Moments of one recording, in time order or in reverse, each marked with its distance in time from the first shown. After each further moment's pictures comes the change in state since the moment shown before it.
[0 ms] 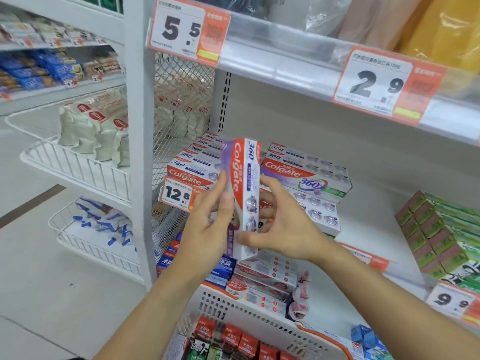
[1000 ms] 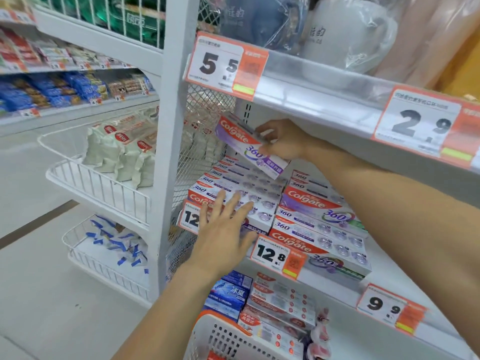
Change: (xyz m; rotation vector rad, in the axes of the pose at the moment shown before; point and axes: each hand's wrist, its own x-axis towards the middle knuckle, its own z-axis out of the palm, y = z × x) left_hand 0.070 -0.041 -0.024 1.090 -0.224 0.203; right_hand 0.212 -0.049 -0.075 -0.545 0.017 0.061
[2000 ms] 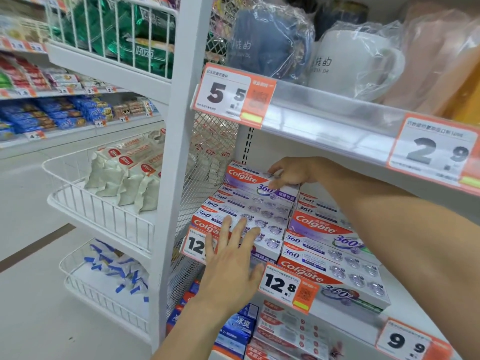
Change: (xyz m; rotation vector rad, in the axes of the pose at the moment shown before) left_hand -0.002 0.004 0.003 -0.025 -0.004 -0.030; right_hand 0.041 0.039 0.000 -0.187 -0.305 0.220
